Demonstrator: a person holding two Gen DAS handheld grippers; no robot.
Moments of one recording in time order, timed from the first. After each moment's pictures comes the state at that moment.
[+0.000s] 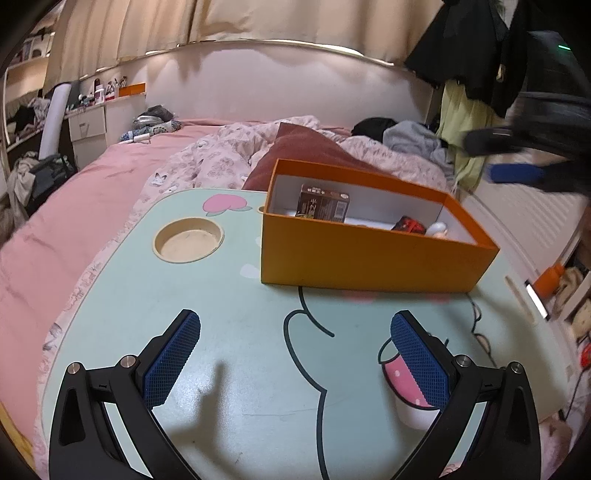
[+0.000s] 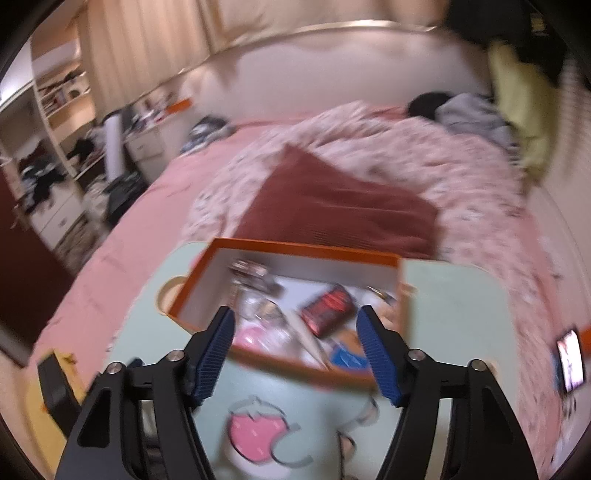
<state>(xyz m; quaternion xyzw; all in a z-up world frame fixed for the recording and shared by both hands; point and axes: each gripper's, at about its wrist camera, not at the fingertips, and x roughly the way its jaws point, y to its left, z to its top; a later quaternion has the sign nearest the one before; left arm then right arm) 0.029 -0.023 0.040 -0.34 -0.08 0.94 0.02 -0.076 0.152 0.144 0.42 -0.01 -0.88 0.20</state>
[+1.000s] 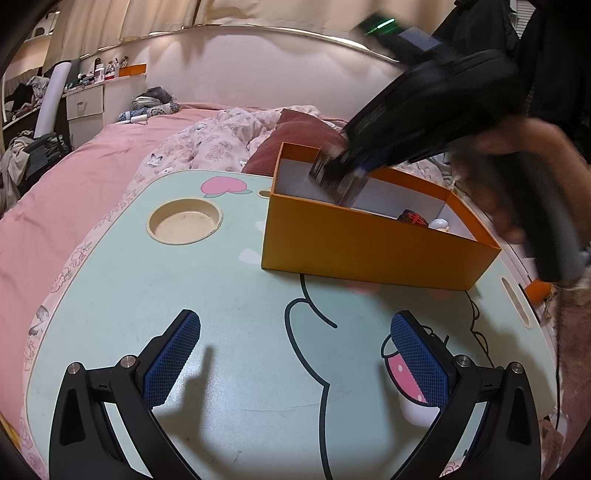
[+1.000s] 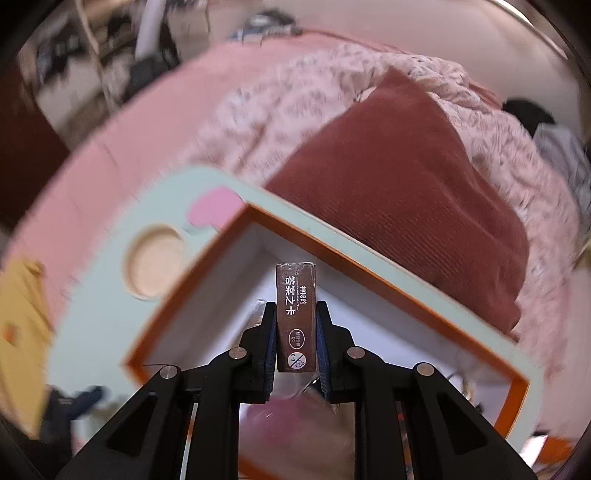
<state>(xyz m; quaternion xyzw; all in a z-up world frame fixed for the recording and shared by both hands) 0.025 -0.029 0.027 -0.36 -0.11 0.93 0.03 -0.164 0.039 0.085 0.51 0.12 -0.81 0.26</state>
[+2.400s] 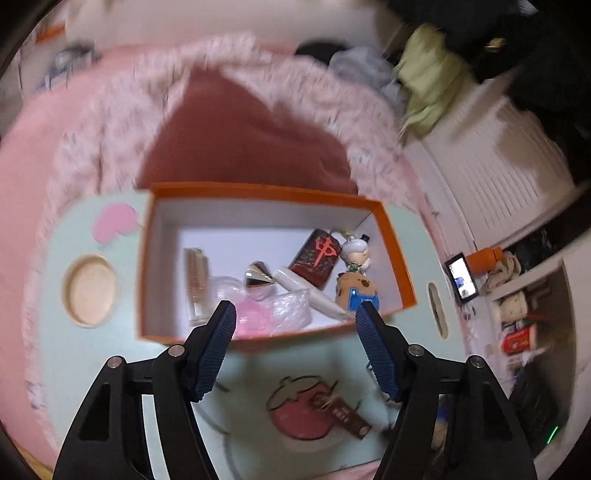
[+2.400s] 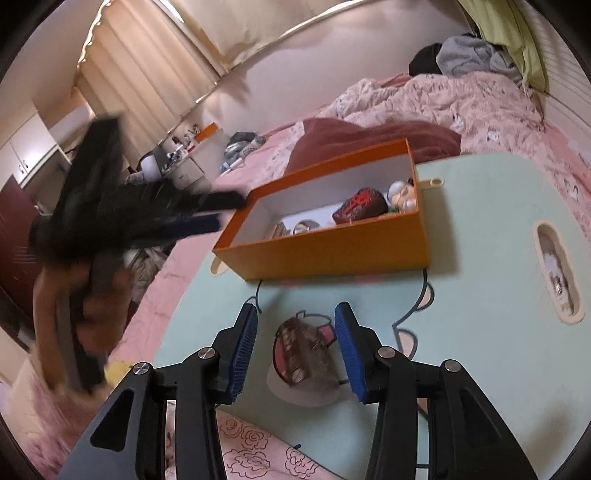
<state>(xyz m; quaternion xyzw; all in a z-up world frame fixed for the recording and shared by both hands) -0.109 0.027 0.101 -0.55 -0.11 0.82 0.14 0.032 0.211 0.076 0.40 -0.18 -0.86 0.26</state>
